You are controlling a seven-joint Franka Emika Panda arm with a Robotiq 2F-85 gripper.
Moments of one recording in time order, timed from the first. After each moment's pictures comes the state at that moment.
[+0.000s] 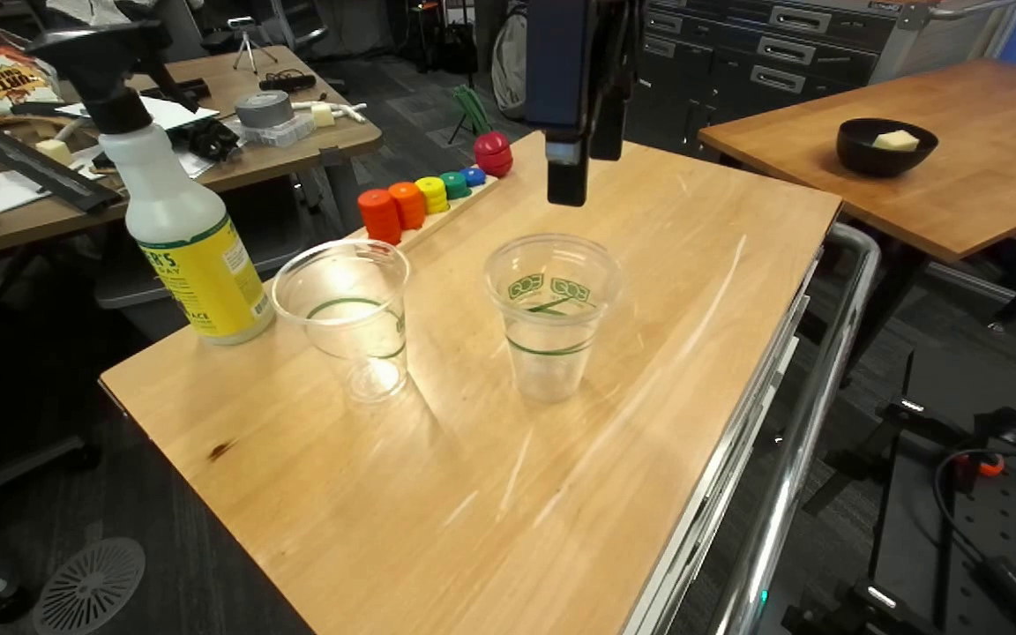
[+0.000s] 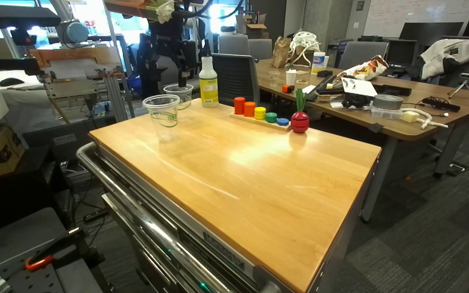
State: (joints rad) arm 0.12 -0.06 0.11 -2.13 0.10 2.01 -0.10
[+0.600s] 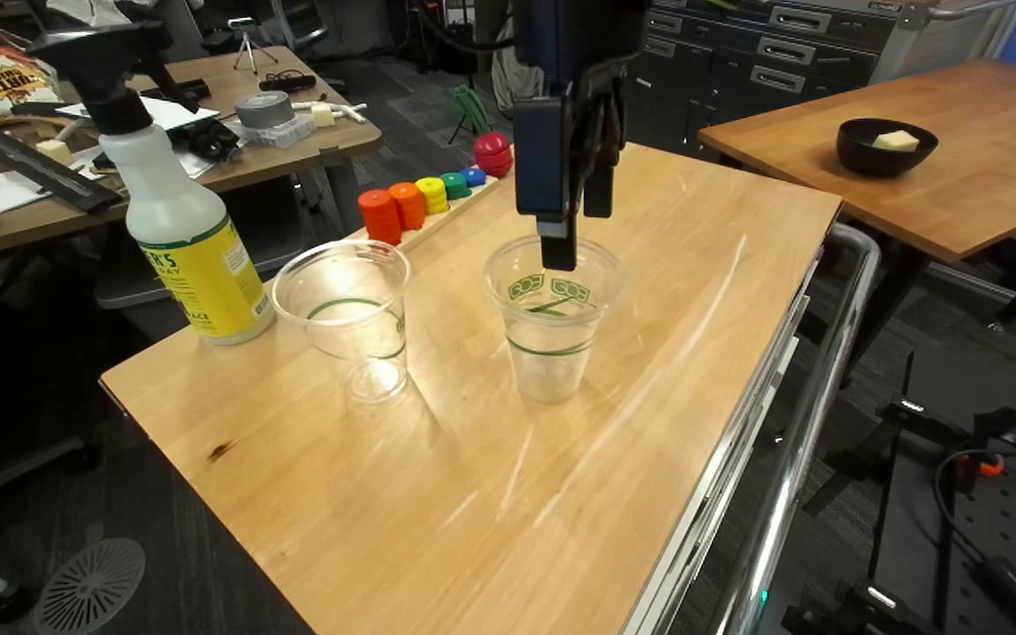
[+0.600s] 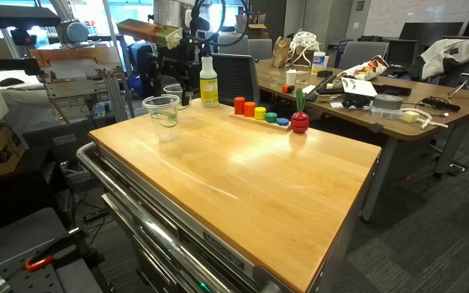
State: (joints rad) arm 0.12 0.04 0.11 -2.12 0.10 2.03 -0.10
